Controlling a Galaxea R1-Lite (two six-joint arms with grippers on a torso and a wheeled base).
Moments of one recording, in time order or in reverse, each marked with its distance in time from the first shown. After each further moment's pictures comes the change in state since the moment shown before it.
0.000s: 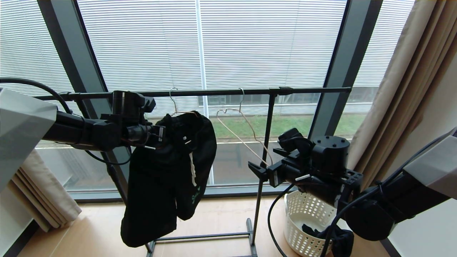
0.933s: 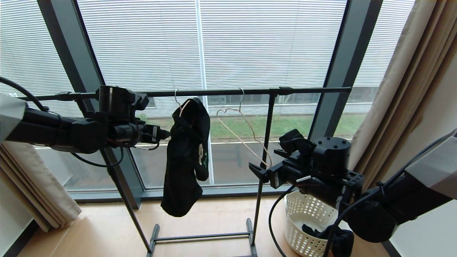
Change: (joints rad) left arm -0.004 -0.130 0.126 0.004 -0.003 0.000; right arm 0.001 -0.007 0.016 -0.002 -0.006 0.000
